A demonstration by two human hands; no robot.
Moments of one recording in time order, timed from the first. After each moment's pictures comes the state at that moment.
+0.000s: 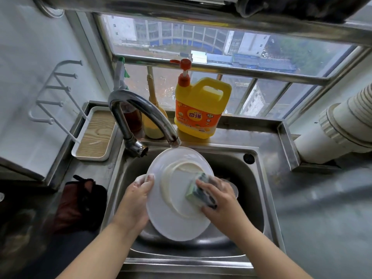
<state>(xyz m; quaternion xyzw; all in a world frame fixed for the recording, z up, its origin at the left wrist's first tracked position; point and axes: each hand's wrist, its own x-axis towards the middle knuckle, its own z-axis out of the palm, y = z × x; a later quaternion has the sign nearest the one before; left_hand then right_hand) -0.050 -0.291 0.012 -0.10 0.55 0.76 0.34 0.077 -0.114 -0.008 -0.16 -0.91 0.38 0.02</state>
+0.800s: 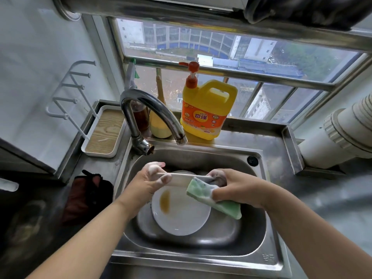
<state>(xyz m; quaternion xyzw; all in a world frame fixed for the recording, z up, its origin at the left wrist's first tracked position) -0.077 -0.305 0.012 0.13 0.72 0.59 0.34 0.038 -0.088 0.089 -0.15 -0.78 0.55 -0.28</state>
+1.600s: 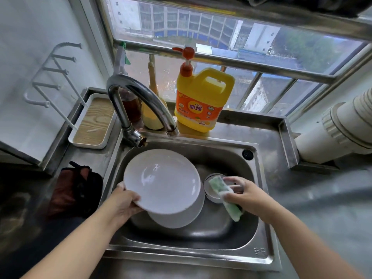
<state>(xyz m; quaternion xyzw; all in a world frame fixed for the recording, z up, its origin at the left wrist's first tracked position) -0.060 -0.319 -0.028 -0.26 0.61 0.64 0.39 0.094 -0.043 0.008 -0.34 -0.76 0.52 -0.18</state>
